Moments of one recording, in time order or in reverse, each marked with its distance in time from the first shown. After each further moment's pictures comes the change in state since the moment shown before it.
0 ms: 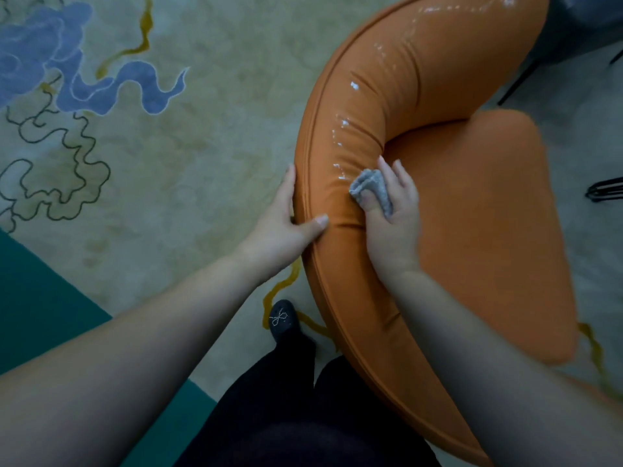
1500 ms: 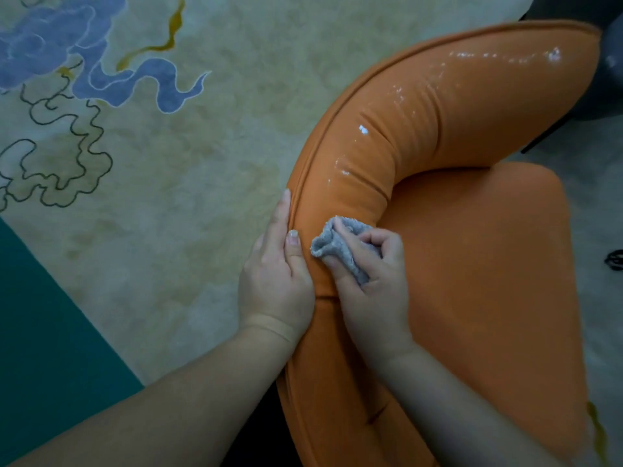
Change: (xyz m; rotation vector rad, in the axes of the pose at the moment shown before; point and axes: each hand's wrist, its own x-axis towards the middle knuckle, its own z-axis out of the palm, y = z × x) left_hand 0.031 -0.007 0.053 0.293 0.701 0.160; right_hand 0.020 0.009 0.005 -0.087 -0.168 -0.272
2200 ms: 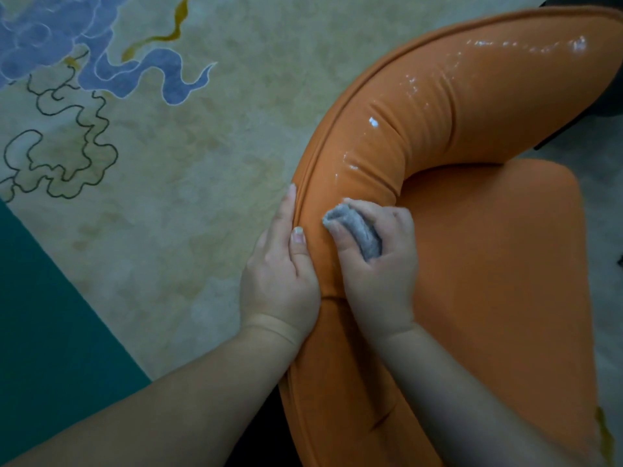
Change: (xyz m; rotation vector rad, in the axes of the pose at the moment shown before) left_hand 0.001 0.001 0.000 -0.021 0.011 0.033; right_hand 0.025 -0.006 0.008 0.058 0.119 0.050
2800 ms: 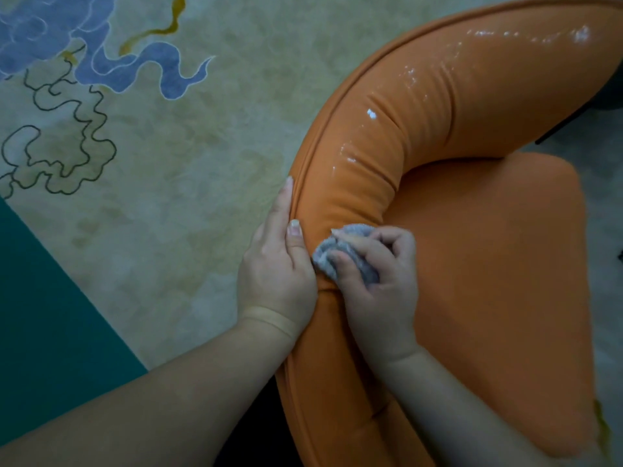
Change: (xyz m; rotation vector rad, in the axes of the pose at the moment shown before) left_hand 0.000 -0.002 0.001 0.026 0.000 -0.006; right_hand -0.029 0.013 -0.011 -0.023 -0.056 -0.034
